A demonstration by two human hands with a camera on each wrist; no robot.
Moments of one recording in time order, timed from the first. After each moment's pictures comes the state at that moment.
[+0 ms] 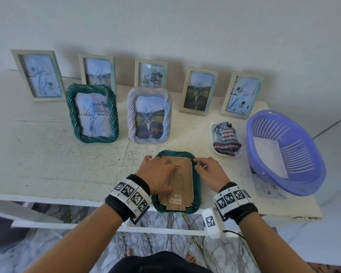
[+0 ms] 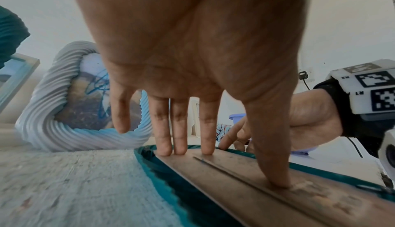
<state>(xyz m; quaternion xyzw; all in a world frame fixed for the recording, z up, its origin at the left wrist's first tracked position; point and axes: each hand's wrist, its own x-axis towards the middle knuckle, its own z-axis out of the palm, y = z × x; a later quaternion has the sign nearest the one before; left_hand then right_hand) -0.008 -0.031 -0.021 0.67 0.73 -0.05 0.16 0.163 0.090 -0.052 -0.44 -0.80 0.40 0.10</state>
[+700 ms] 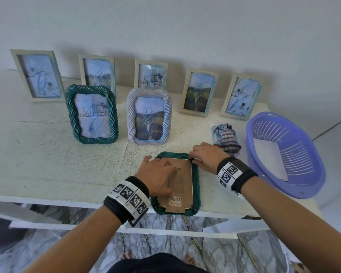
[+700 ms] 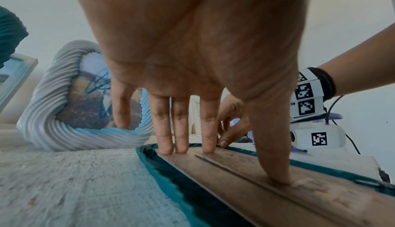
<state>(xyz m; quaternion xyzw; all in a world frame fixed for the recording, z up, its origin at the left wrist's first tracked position) -0.008 -0.031 -0.019 0.67 0.72 -0.06 0.16 0.139 0.144 -0.019 -0.15 -0.98 0.04 -0.11</state>
